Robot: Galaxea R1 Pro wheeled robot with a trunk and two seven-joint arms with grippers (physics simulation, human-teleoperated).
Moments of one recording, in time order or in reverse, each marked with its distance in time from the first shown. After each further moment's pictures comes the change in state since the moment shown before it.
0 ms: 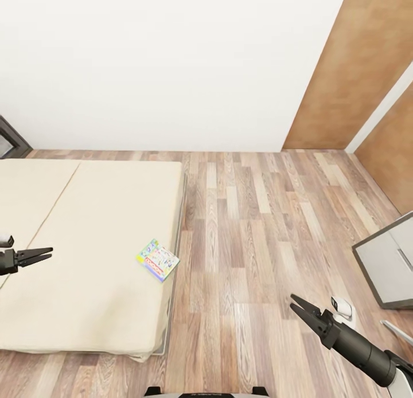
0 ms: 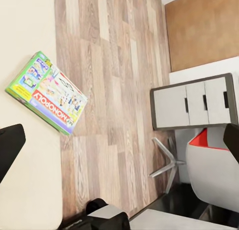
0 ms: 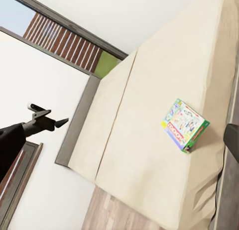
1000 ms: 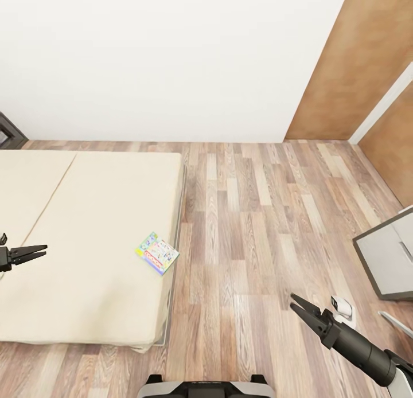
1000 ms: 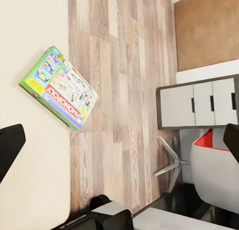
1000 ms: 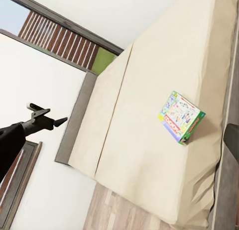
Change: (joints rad) left arm -0.017 0.023 0.000 0.005 0.002 0.002 0.000; right arm 0.000 0.002 0.000 -0.007 -0.001 0.000 0.002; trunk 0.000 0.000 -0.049
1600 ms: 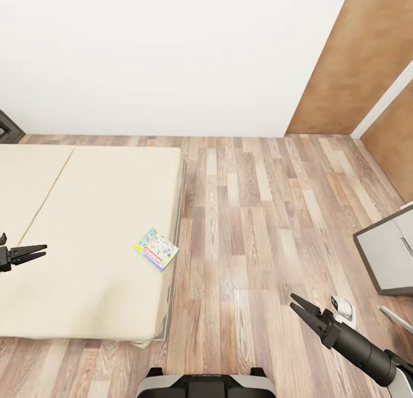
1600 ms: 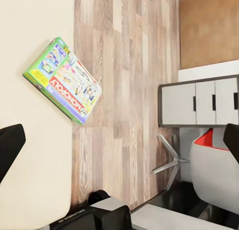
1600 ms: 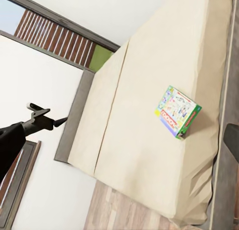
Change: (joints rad) left arm 0.000 0.001 0.000 0.000 -0.001 0.012 0.000; right arm 0.000 -0.001 0.000 0.000 0.000 0.000 0.001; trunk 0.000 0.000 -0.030
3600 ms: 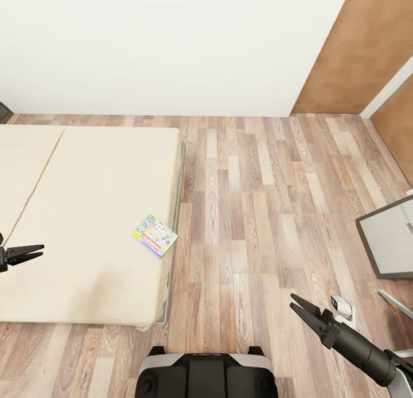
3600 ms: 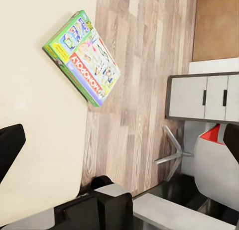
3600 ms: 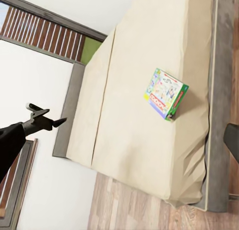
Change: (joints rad) left arm 0.000 0.012 0.001 0.000 0.000 0.005 0.000; right arm 0.000 0.002 0.000 0.000 0.000 0.000 0.000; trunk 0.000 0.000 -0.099
